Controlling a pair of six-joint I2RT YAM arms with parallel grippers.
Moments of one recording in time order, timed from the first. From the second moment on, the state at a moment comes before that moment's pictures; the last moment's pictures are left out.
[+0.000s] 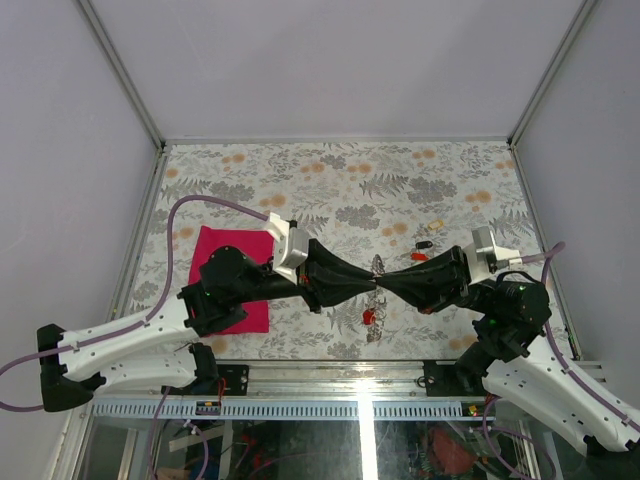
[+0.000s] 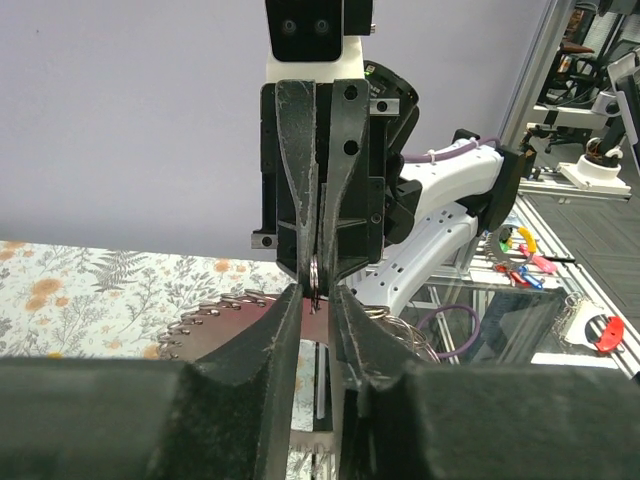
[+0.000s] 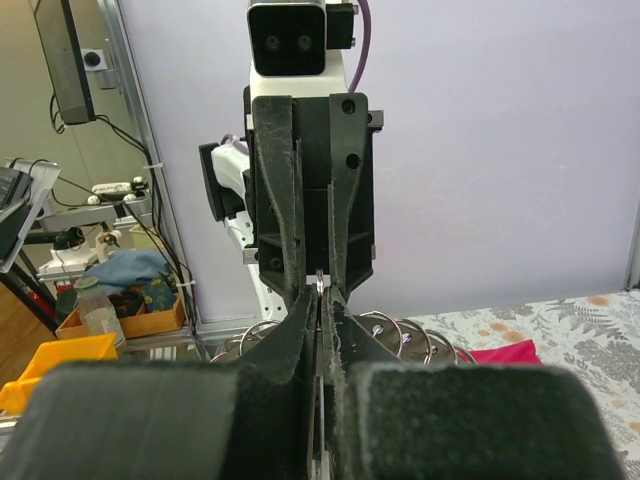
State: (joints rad) left arm -1.15 0.97 0.91 0.37 0.36 -0.21; right arm 0.75 0.53 0.54 0.63 -0.63 0.55
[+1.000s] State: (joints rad) left arm -1.15 1.15 1.43 -0.54 0.40 0.01; right arm 0.74 0.42 0.77 -0.09 -0.63 0.14
